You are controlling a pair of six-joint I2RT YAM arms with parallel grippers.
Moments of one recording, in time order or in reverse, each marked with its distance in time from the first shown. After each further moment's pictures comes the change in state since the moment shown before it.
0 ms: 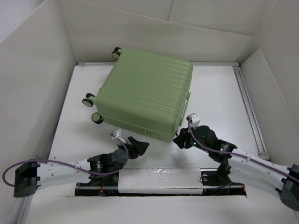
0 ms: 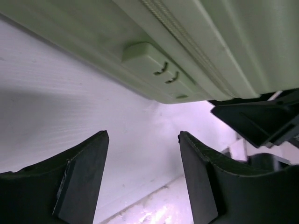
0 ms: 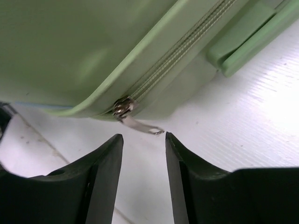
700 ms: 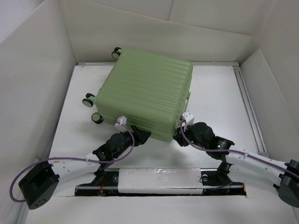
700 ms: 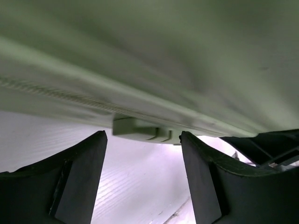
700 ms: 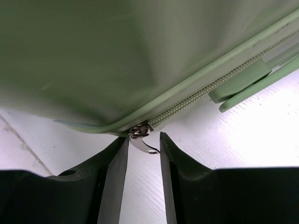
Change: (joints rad) left arm 0.412 0.286 0.043 0.352 0.444 0.265; right arm 0.005 0.100 0.079 0.007 0.015 -0.262
